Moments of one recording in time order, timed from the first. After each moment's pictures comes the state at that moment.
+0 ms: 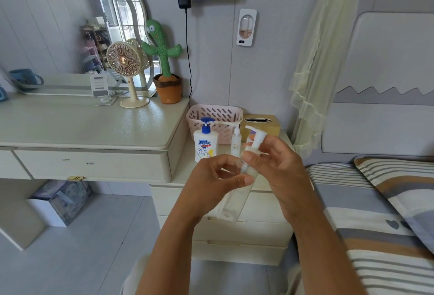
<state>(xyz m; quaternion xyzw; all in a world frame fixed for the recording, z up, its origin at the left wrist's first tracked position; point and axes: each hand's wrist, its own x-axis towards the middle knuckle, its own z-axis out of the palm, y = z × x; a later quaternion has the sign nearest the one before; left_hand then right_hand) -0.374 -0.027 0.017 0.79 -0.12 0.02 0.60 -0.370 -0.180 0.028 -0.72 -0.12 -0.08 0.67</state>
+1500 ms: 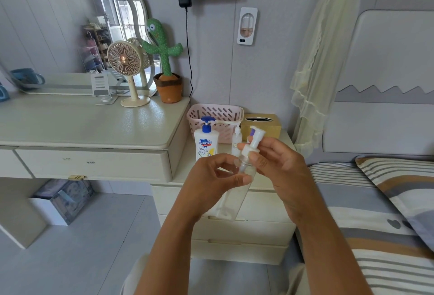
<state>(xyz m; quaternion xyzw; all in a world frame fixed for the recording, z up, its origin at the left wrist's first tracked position) -0.370 -0.025 0.014 0.78 -0.10 0.02 0.61 -0.367 -0.188 0.025 -0.74 -0.12 -0.06 0.65</state>
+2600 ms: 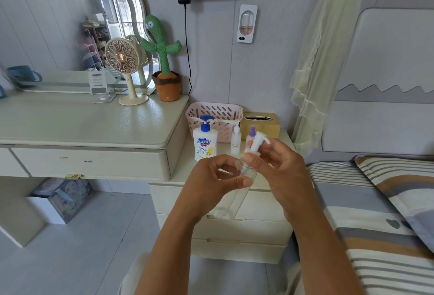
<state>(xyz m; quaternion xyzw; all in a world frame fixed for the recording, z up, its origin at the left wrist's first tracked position) -0.369 -0.029 0.010 0.81 -0.09 0.02 0.58 -0.365 -0.184 0.023 -0.76 -0.09 -0.10 0.63</state>
